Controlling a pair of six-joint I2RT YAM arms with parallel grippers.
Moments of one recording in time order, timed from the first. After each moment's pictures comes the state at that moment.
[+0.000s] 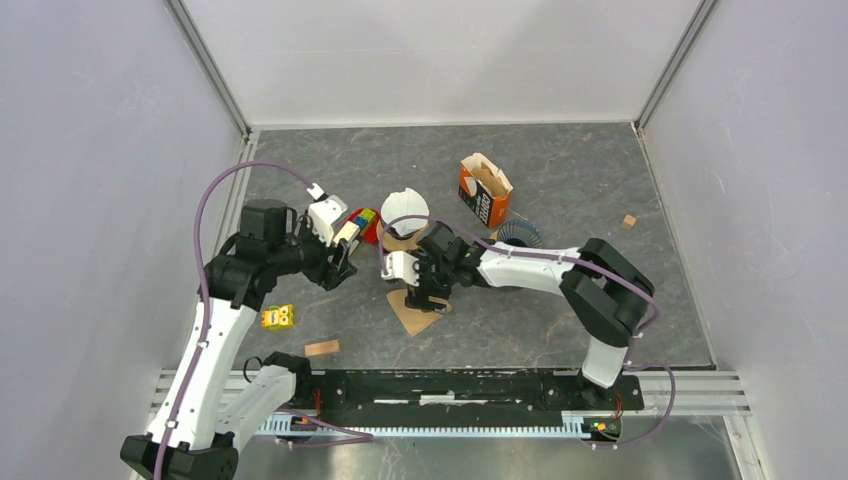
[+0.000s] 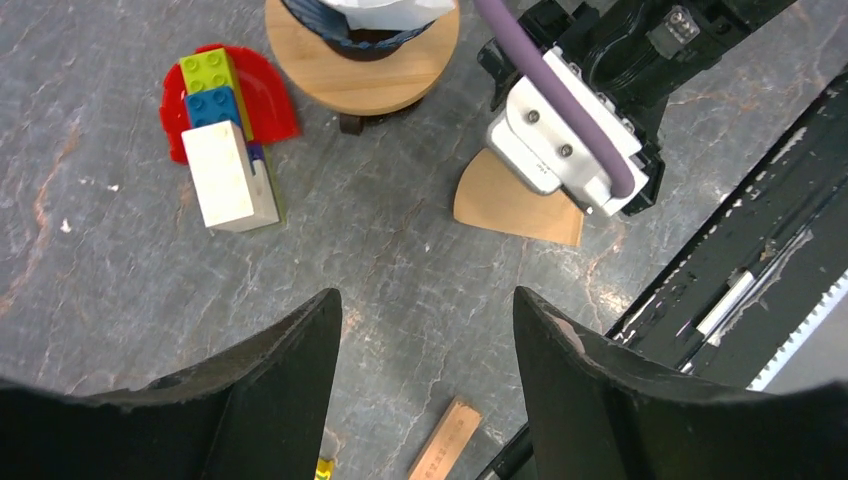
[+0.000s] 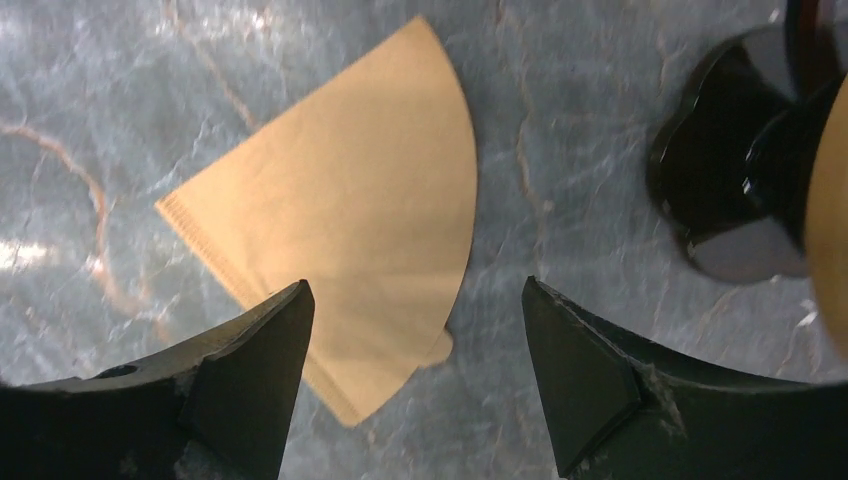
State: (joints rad) left arm -0.22 0.85 1.01 -0.90 0.49 0.35; right arm 0.92 1.76 1.06 -0.28 -0.32 -0.58
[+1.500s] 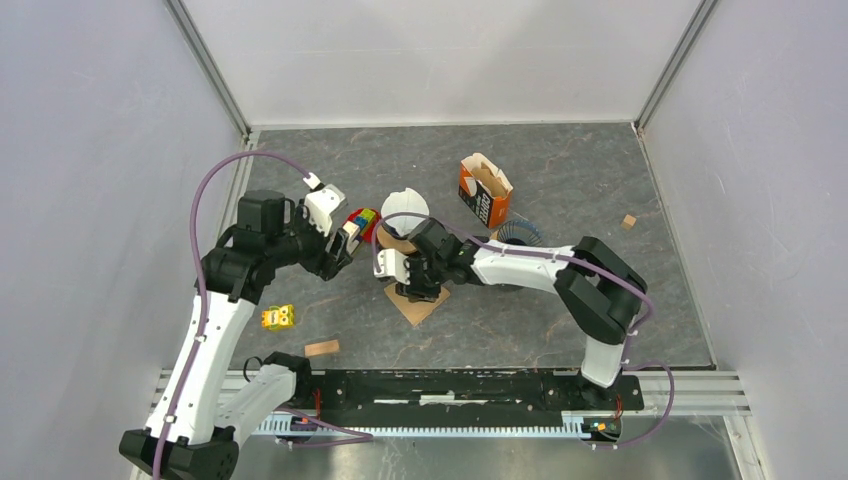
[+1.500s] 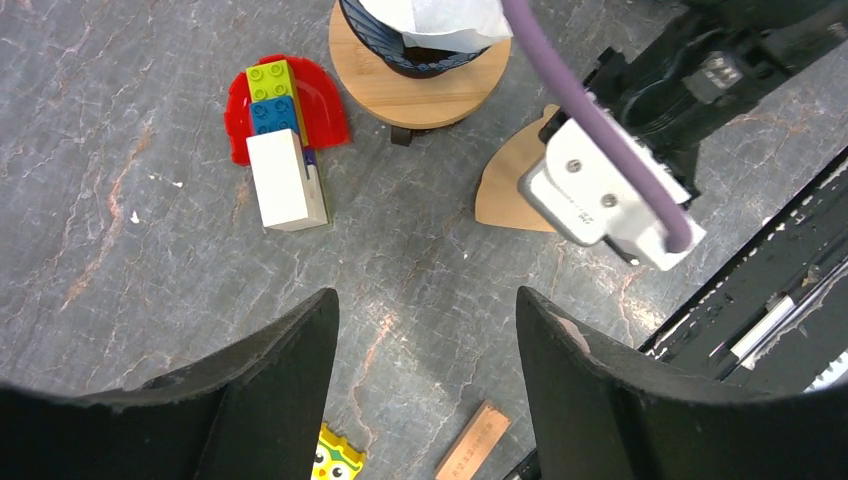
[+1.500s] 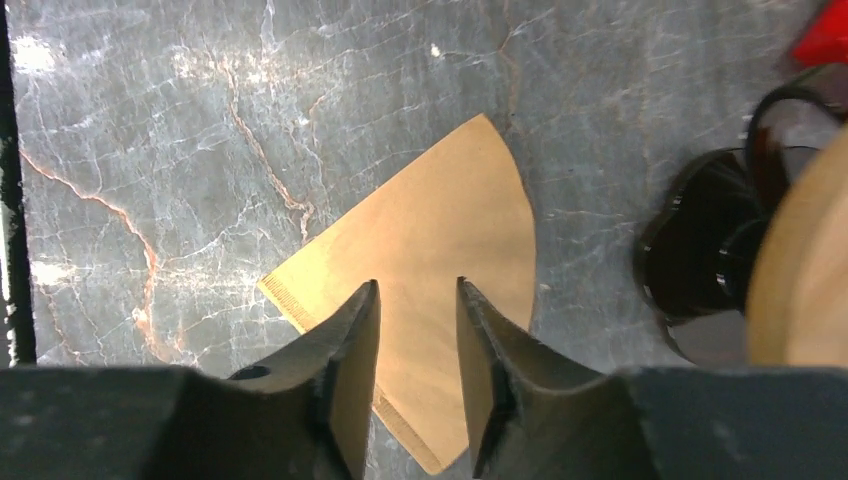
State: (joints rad) left arm -0.21 0.88 1.08 -0.90 0.41 0.35; right arm 0.94 1.85 1.15 -0.24 -0.40 -0.57
